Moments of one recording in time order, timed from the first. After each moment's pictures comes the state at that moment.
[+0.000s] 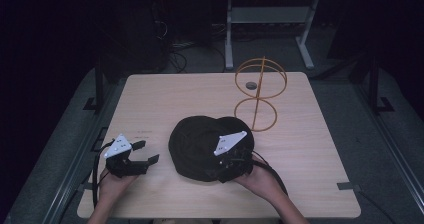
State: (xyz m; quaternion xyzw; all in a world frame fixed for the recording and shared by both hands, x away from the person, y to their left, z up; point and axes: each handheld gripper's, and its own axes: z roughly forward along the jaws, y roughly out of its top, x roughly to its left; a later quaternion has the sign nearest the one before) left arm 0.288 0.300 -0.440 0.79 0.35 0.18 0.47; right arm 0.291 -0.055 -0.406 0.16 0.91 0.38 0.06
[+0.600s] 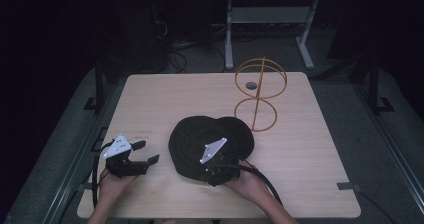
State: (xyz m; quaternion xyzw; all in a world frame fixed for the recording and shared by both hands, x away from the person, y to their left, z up) left arm 0.288 0.299 -0.439 0.79 0.35 0.18 0.47; right arm 0.291 -0.022 -0.434 0.14 0.94 0.32 0.05
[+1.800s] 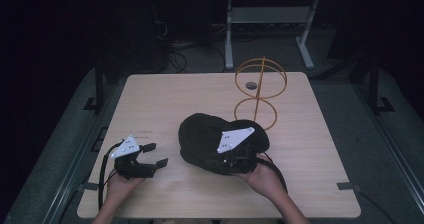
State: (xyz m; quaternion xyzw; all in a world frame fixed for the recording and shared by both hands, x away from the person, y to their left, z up) left arm 0.287 0.277 -0.441 0.80 0.32 0.13 0.49; right arm 0.281 -0.063 -0.370 0.13 0.89 0.42 0.08
